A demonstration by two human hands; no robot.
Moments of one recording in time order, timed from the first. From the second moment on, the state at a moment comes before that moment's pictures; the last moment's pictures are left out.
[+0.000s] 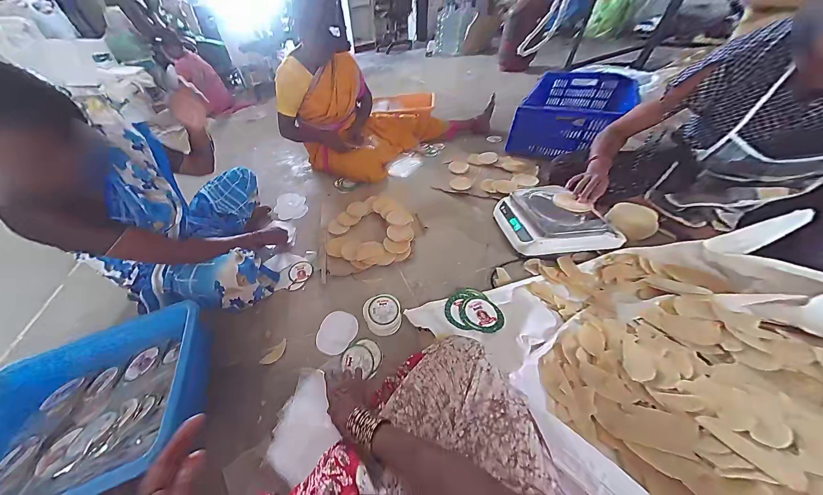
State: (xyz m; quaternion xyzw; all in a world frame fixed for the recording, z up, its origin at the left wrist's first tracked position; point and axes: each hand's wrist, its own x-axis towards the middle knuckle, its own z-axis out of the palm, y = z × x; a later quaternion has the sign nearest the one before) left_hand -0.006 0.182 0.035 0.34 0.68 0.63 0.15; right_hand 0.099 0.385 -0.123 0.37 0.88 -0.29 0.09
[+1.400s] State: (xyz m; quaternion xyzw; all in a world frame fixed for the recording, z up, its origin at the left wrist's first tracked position) left_hand 0.044 0.279 -0.054 0.42 0.64 0.60 0.23; right_hand 0.184 0.404 -0.032 0.22 0.74 -0.59 -0.24
